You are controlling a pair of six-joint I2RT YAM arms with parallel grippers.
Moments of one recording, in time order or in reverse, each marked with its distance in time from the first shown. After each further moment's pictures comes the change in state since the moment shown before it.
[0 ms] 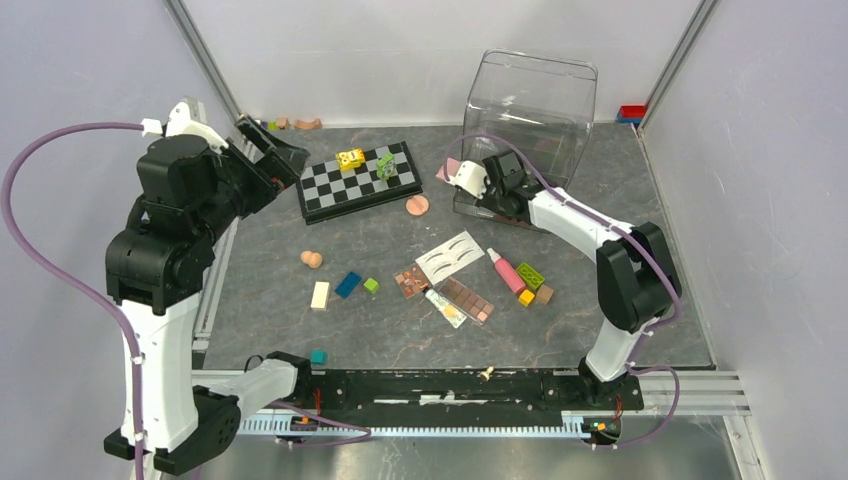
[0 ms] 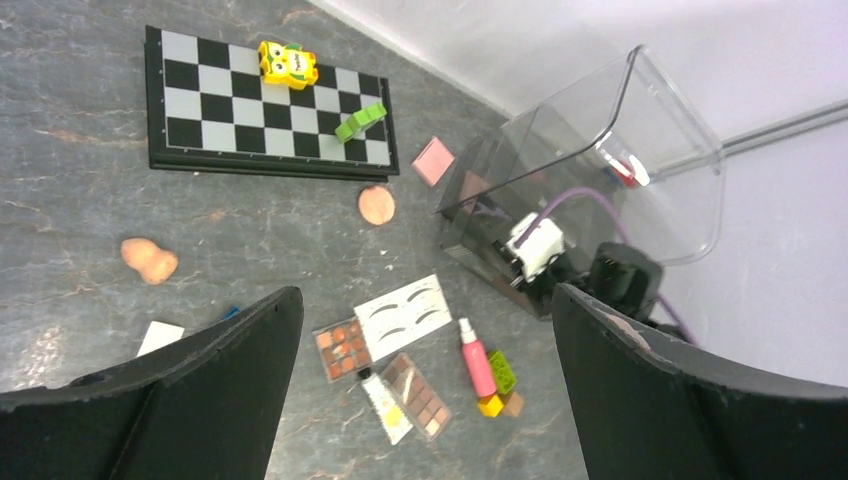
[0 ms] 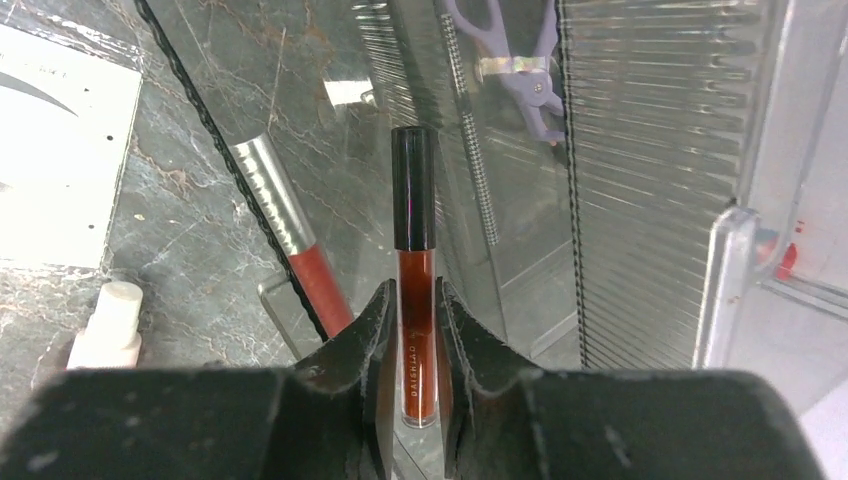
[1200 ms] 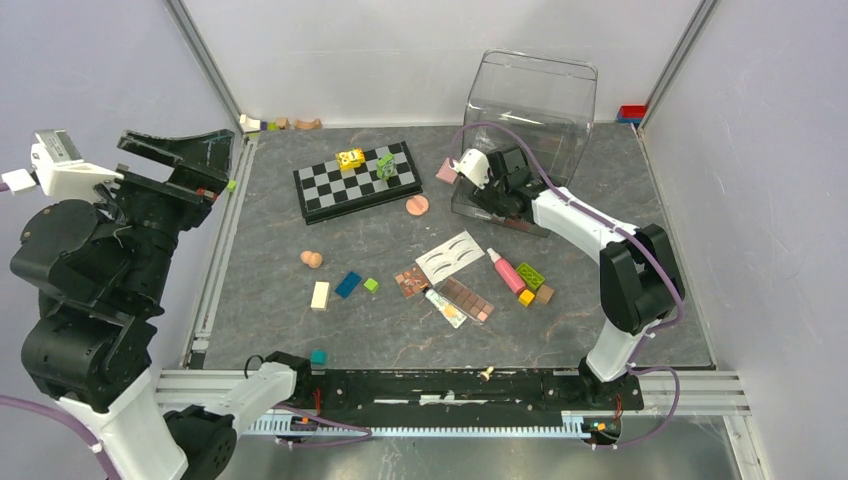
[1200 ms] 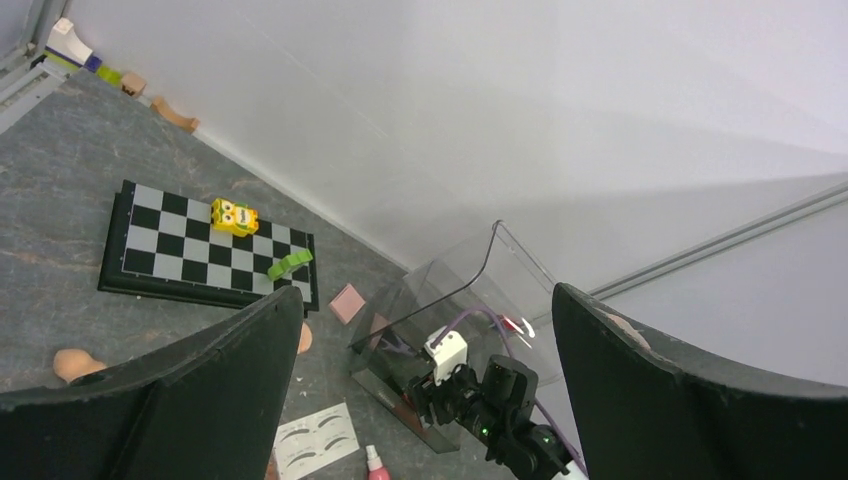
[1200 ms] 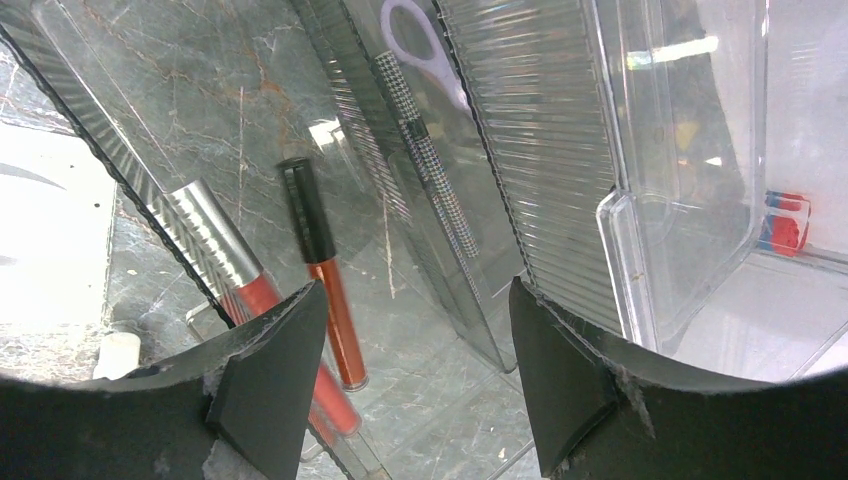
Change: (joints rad) left arm 0.000 -0.082 0.245 0.044 -0.182 -0.111; right arm -0.010 -0.008 -0.007 0.081 0.002 0.099
